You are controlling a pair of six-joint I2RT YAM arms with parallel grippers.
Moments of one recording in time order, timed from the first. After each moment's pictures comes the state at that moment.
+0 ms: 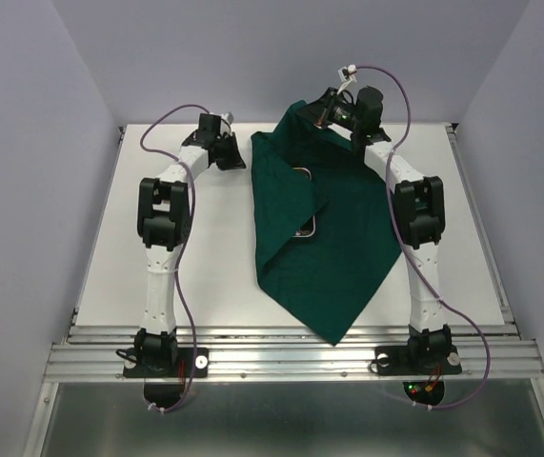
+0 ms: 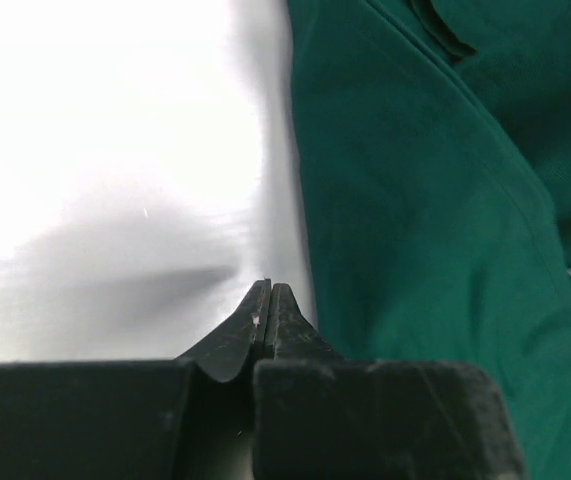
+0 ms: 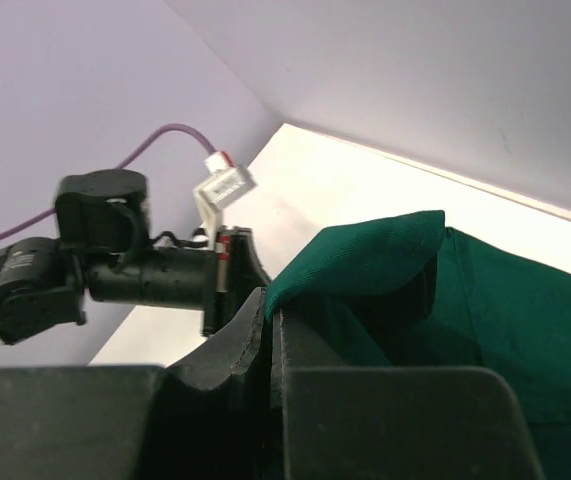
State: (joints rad) left arm -0.19 2.46 2.09 -0.42 0.33 -0.37; right arm 0.21 2.44 2.12 0.41 -0.74 0.71
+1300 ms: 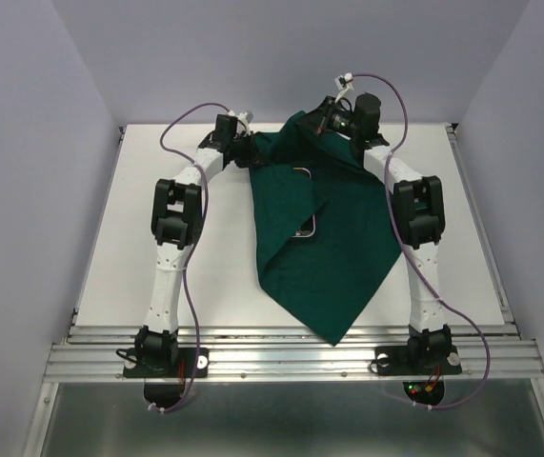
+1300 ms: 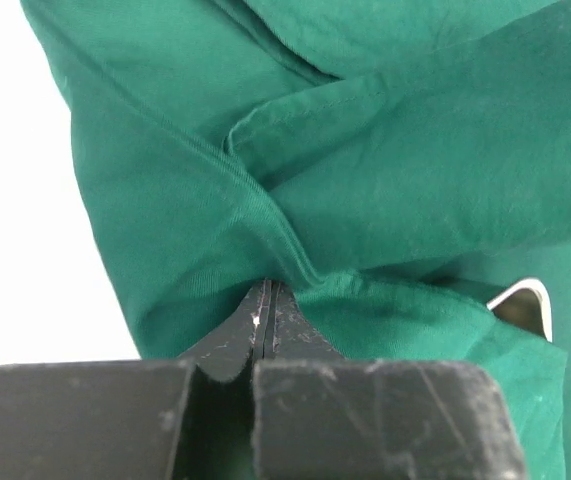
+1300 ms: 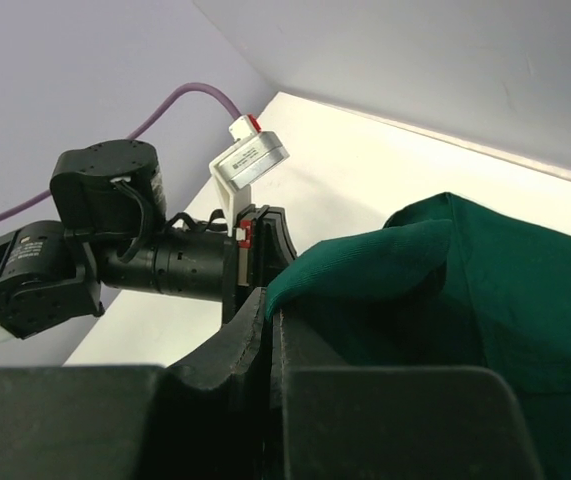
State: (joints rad) left arm -0.25 2.56 2.19 -0.33 0.43 -0.40; right arm 0.21 2.44 2.06 0.42 -0.79 0.67
